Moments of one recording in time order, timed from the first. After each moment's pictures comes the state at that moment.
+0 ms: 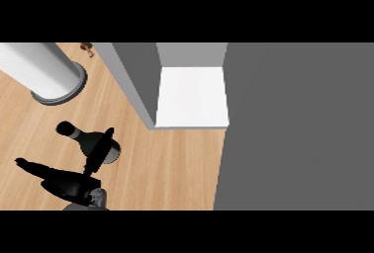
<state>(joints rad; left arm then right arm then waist) -0.01 0.05 -0.17 -1.51 -1.23 1.50 1.26 0.15 -0.12 -0.04 -2.37 -0.34 0.29 0.29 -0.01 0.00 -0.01</state>
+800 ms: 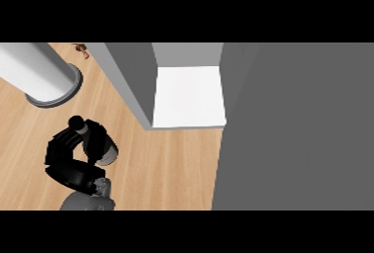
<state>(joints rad) -0.09 0.06 -0.20 -1.52 -1.14 1.50 1.20 0.15 -0.12 -0.02 -2.37 -0.35 0.29 0.28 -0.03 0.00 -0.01</state>
